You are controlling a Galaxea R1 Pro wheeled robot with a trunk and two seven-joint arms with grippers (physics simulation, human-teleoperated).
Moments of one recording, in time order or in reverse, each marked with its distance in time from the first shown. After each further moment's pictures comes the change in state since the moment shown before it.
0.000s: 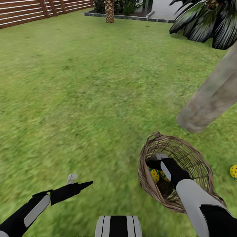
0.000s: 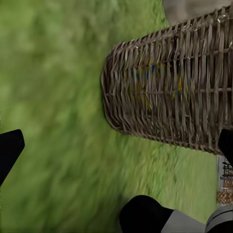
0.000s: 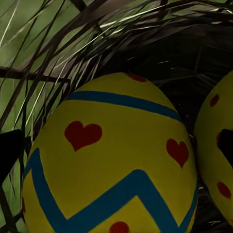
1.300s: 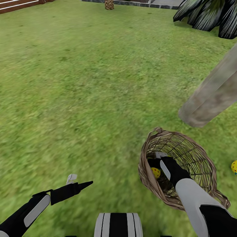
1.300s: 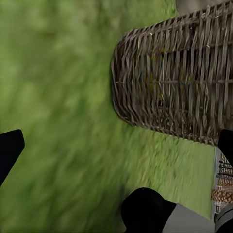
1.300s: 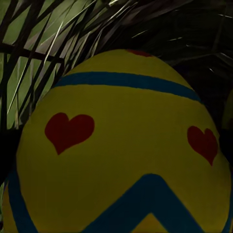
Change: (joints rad) left arm 0.000 0.000 0.000 -0.002 0.000 0.000 0.000; right arm -0.001 0.006 0.002 -0.030 -0.009 0.013 0.002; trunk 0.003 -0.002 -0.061
